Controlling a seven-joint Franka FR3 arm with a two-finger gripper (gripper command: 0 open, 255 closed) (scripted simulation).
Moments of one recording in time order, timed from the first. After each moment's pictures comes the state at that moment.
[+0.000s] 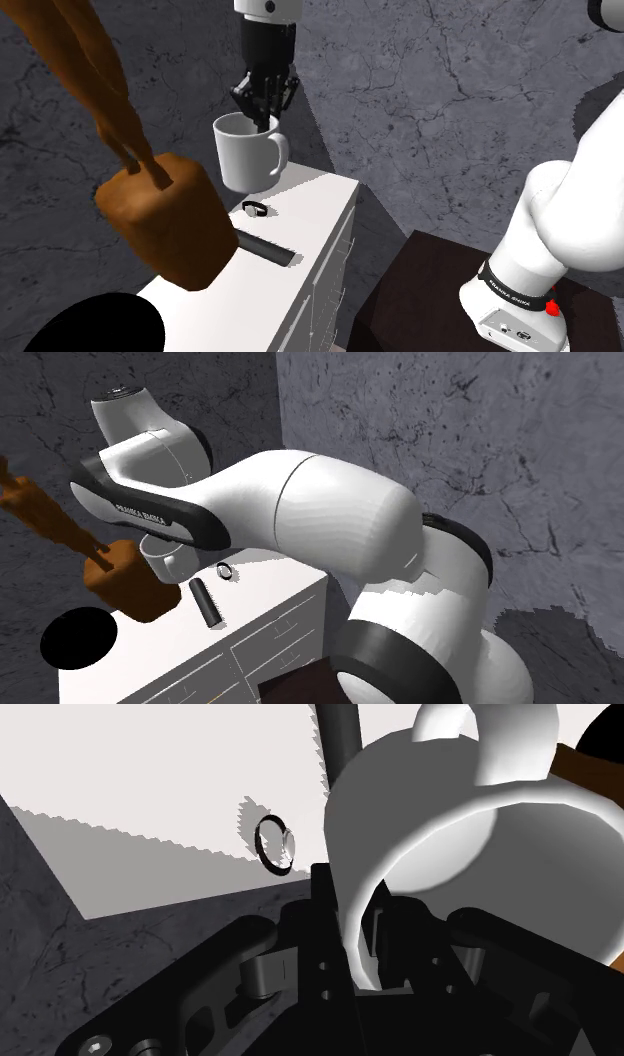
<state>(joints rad) 0.20 -0.10 0.39 -1.77 -0.01 1.77 0.50</state>
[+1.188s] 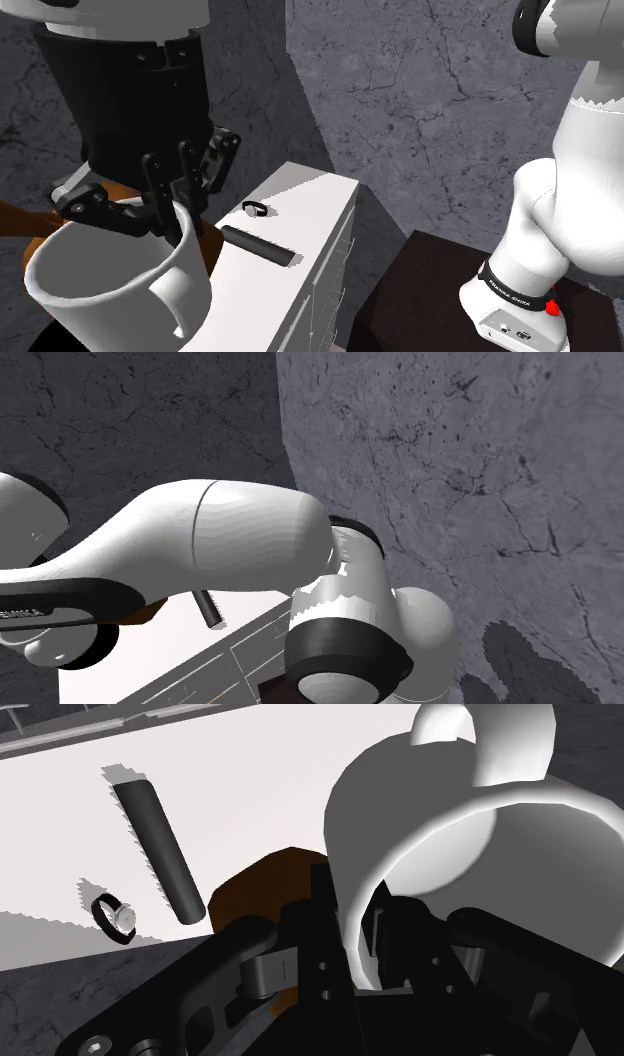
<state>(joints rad) 0.46 0.18 0.63 -1.46 -0.19 1.66 1.00</state>
